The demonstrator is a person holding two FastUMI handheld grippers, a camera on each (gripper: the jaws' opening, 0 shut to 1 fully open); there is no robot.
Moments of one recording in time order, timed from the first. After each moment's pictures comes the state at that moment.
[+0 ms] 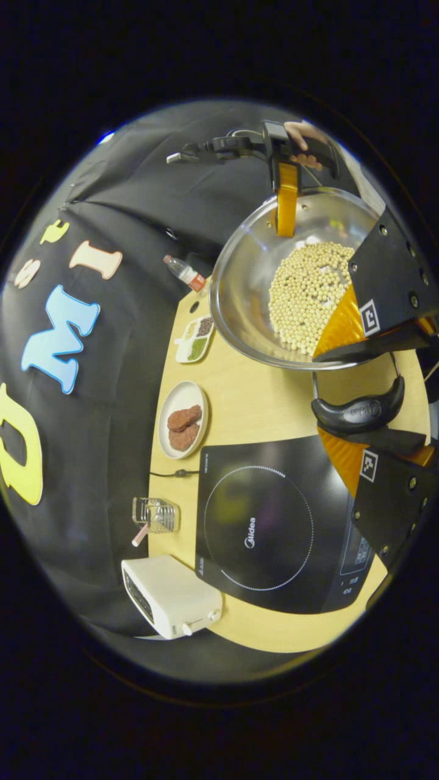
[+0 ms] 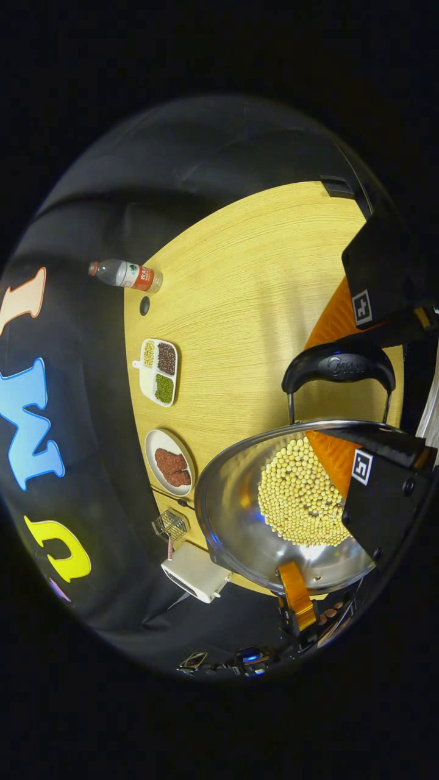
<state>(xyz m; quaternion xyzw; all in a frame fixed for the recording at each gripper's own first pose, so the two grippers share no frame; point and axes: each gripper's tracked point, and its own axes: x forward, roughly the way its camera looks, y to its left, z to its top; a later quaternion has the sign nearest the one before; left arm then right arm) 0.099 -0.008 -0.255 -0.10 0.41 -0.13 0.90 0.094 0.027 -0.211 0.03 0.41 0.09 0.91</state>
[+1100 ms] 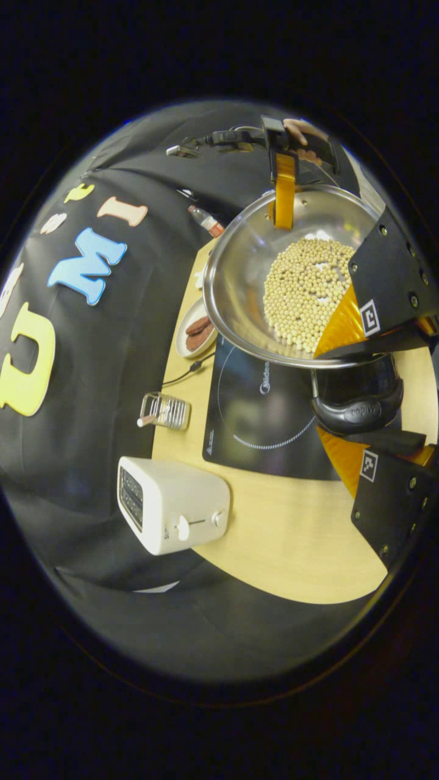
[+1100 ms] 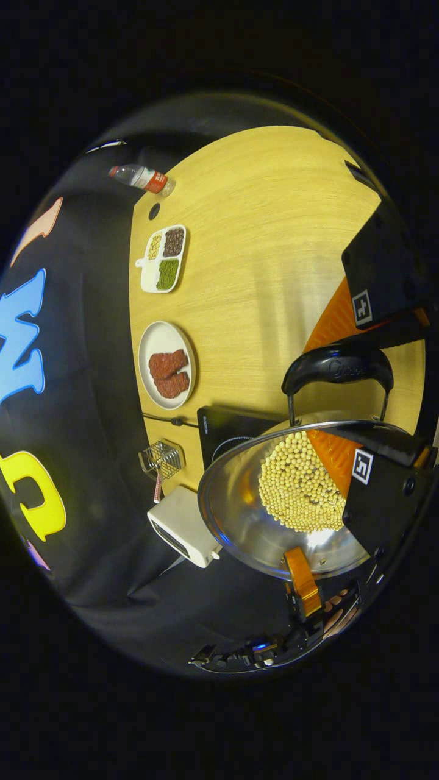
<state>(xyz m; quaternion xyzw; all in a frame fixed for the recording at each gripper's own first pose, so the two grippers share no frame) 0.107 0.234 -0.275 -0.11 0.41 -0.05 0.91 0.127 0.251 -0.227 0.04 0.40 0.17 0.90</state>
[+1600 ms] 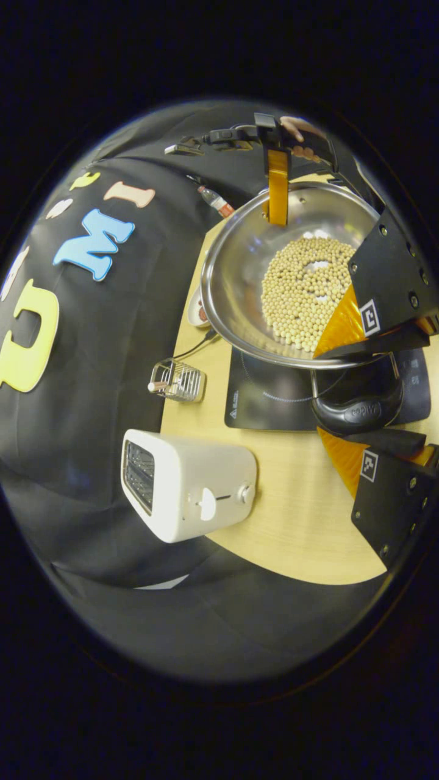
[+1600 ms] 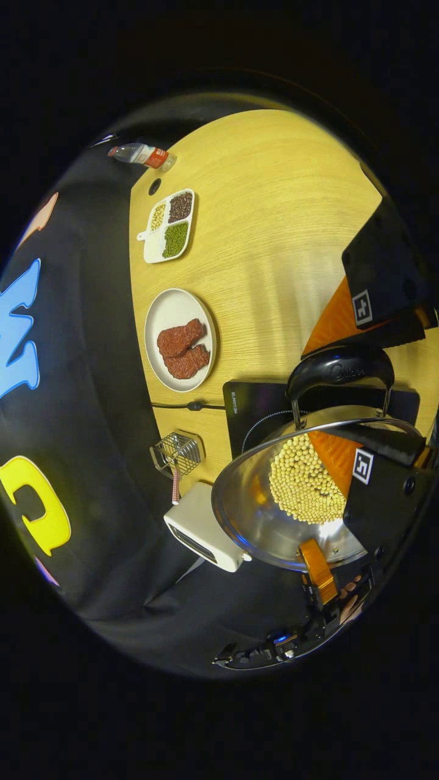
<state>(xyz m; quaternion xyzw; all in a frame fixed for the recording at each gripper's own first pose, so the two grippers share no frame) 0.170 0.289 -0.295 -0.09 0.40 -0.04 0.91 0.189 0.308 -0.236 0.09 0.40 0.16 0.90</state>
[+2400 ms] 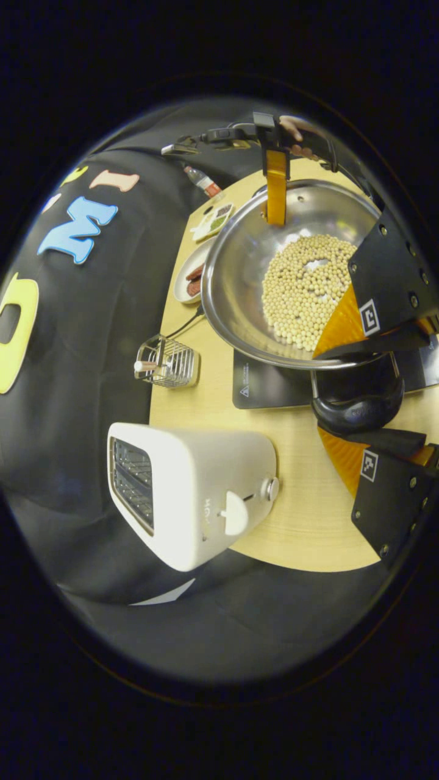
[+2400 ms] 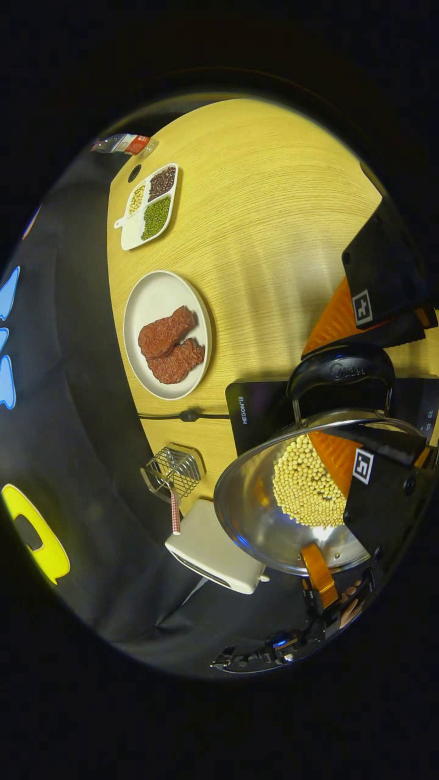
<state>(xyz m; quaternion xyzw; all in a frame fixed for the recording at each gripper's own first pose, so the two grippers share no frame) 0.197 0.306 -0.305 -0.05 0.44 -0.04 0.89 0.230 0.326 -0.271 0.11 0.43 0.15 0.88</state>
